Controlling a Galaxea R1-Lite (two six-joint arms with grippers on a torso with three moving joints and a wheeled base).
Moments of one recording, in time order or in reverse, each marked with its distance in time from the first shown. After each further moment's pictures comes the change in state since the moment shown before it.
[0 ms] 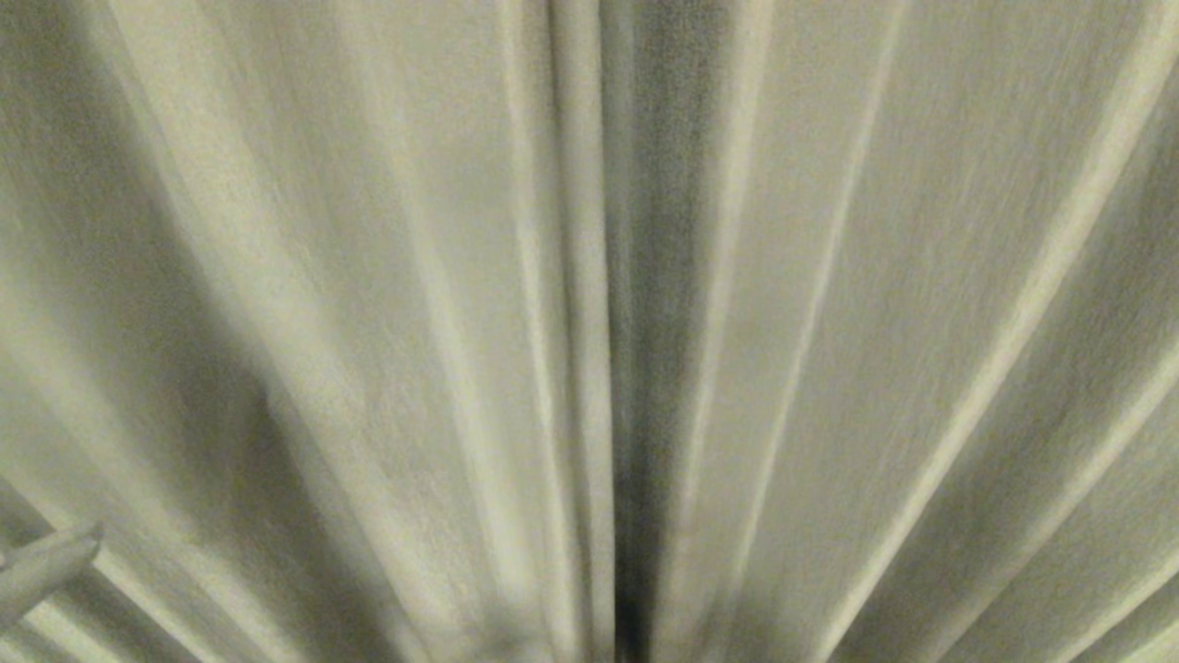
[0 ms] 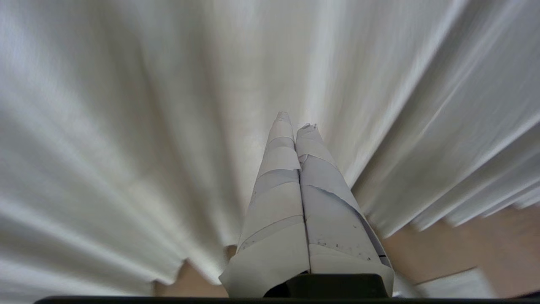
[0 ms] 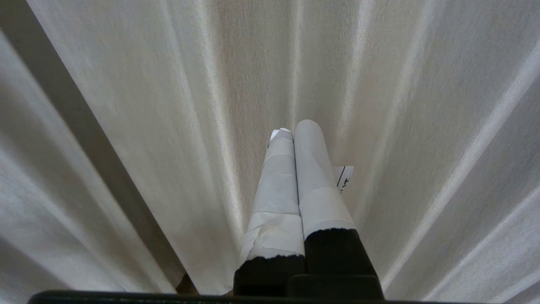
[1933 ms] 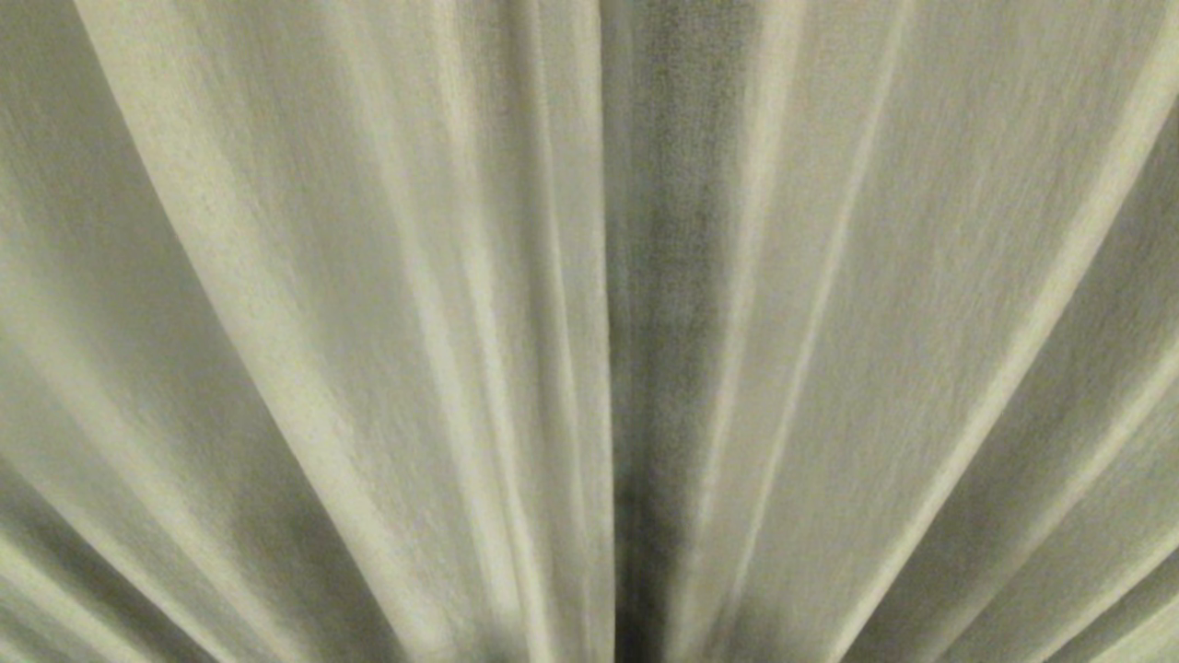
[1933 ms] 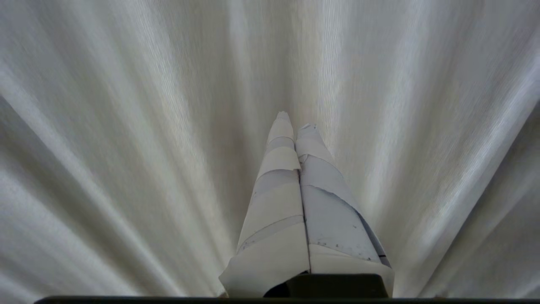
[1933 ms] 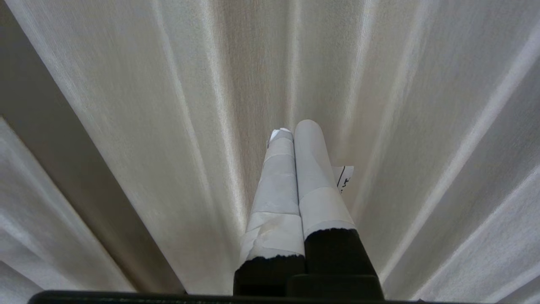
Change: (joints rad) left arm 0.134 -0.552 0.551 -0.252 0.079 0.036; right arm 0.000 0.000 0.000 0.000 0.000 0.000
